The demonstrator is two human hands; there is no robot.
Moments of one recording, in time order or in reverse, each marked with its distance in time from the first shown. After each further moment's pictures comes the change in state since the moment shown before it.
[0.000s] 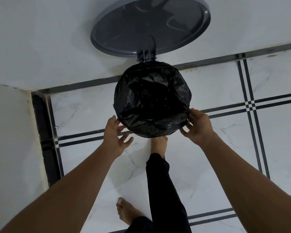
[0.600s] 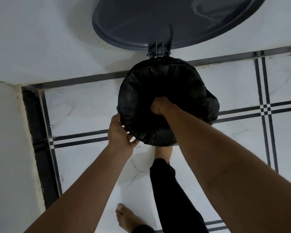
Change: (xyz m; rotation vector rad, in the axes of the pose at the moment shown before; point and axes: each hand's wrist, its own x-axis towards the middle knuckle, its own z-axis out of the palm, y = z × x) left_hand 0.030 0.014 0.023 -0.172 0.035 -0.059; right_hand 0.125 0.018 0.171 -1.936 -0.240 -0.391
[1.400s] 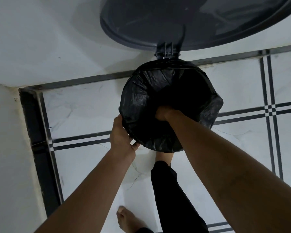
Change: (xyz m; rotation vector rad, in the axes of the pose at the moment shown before) left_hand 0.007 -0.002 0.008 0.079 0.059 0.033; right_hand -0.023 0.001 -0.003 -0.133 -0.158 0.026
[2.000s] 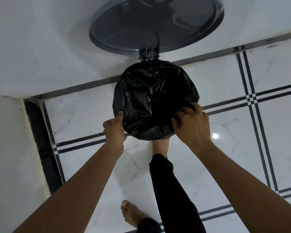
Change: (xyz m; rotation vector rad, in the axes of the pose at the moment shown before) left_hand -0.012 0.005 -0.005 0.386 0.130 0.208; right_hand -0.152 0.080 0.074 0.093 0.930 0.083
